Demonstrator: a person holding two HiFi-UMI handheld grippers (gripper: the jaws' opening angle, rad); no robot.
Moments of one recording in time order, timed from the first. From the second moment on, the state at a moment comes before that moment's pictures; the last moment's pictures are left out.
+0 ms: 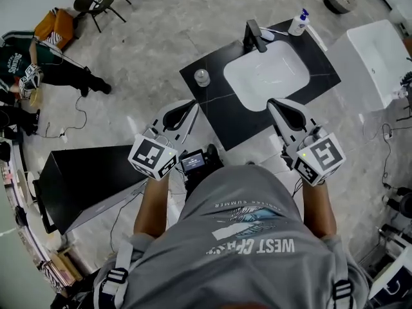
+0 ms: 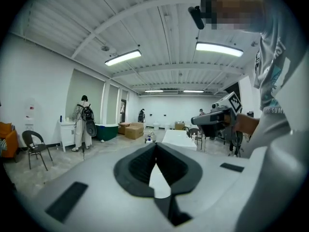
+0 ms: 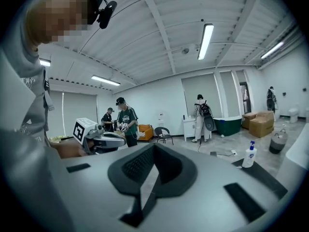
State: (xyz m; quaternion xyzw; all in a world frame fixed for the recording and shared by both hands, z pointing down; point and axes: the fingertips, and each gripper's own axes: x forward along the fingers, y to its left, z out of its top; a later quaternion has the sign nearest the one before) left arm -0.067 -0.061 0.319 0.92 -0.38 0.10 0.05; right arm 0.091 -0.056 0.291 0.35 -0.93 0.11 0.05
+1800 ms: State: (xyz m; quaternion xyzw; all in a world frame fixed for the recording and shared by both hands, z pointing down) left arm -0.138 -0.224 0.533 0.89 -0.40 0.18 0.16; right arm 0.037 -0.167 0.365 0.34 -0.91 0.19 0.14
